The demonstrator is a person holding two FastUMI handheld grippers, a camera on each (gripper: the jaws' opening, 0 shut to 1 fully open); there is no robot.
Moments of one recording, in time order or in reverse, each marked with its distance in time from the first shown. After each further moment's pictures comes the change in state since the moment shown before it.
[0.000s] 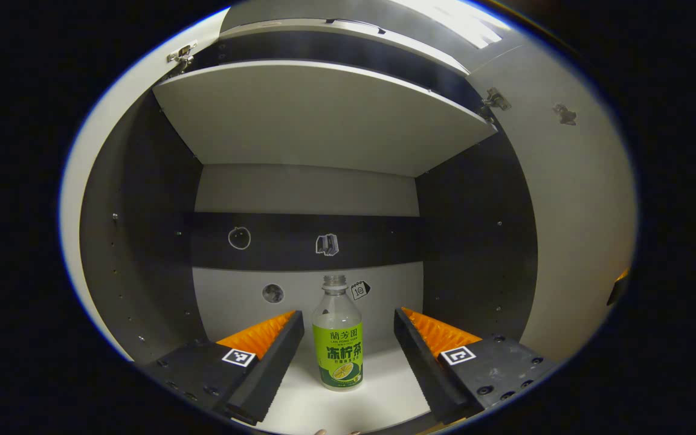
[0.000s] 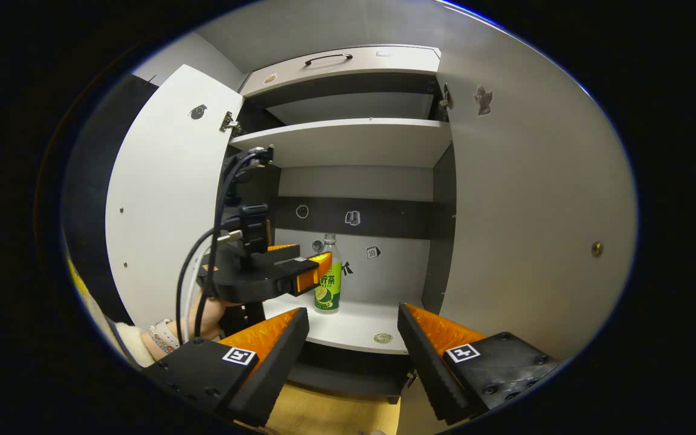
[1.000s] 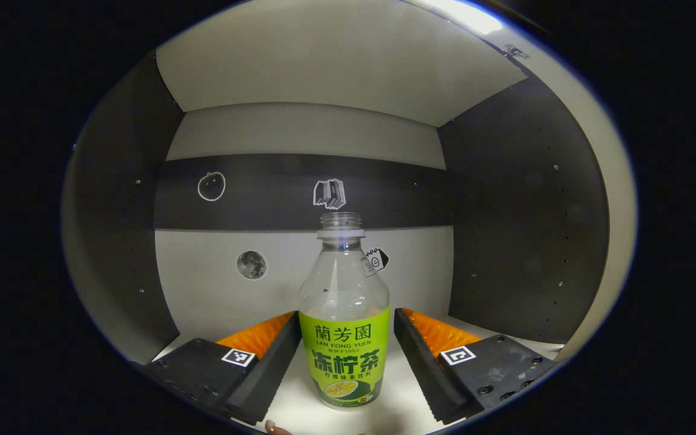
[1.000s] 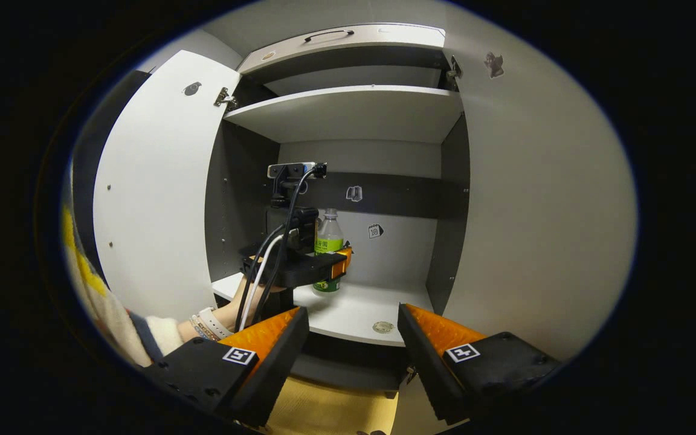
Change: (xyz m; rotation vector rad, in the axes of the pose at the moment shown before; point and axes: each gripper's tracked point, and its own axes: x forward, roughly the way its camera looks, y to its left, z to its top) left arm 0.076 0.006 -0.064 -0.005 0.081 0.027; right arm 0.025 -0.012 -0.033 -0.011 0.086 0.008
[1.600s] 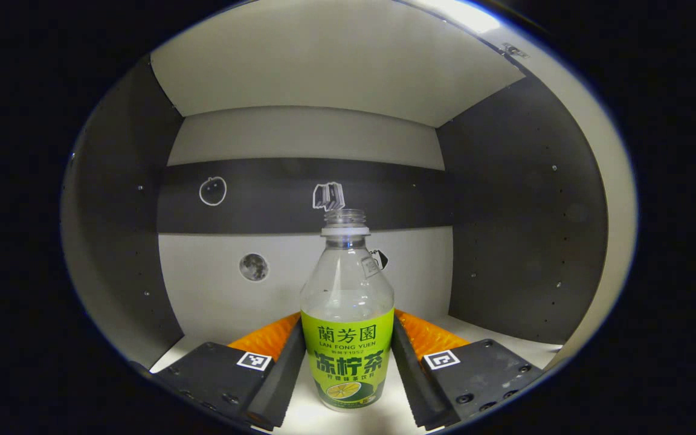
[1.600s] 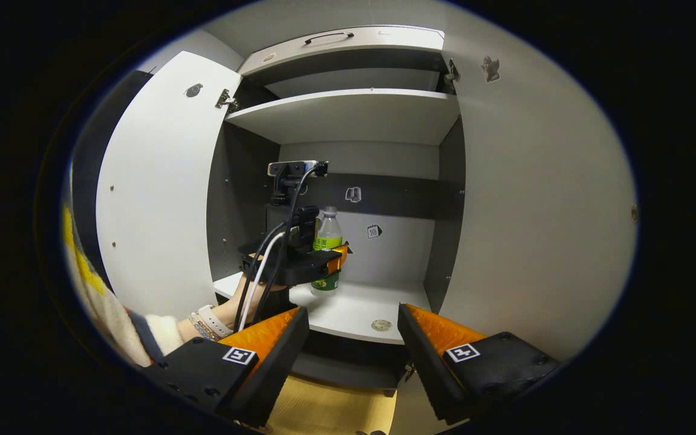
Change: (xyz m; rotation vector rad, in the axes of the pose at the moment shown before) left arm -0.010 -0.002 0.014 -0.004 -0.010 0.010; right arm -0.014 0.000 0.004 0.001 -0.009 -0.006
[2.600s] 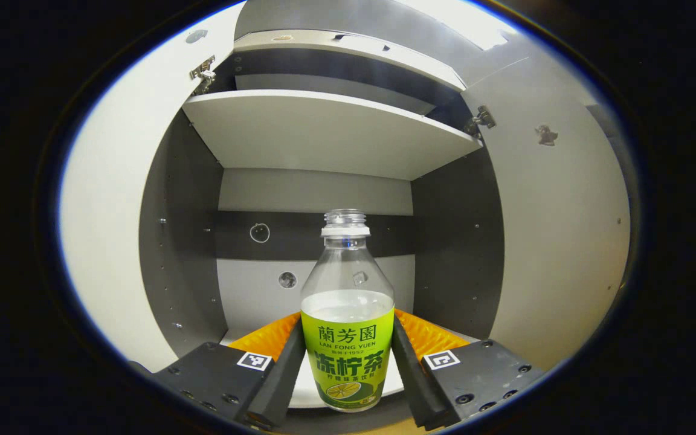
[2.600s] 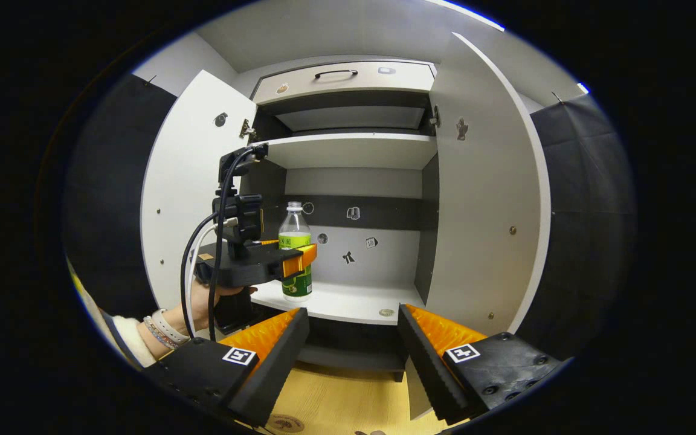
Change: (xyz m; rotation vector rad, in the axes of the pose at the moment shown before) left arm -0.184 0.003 0.057 -0.019 -0.028 -0.043; right arm -0.119 0.048 0.024 0.031 -0.056 -0.073
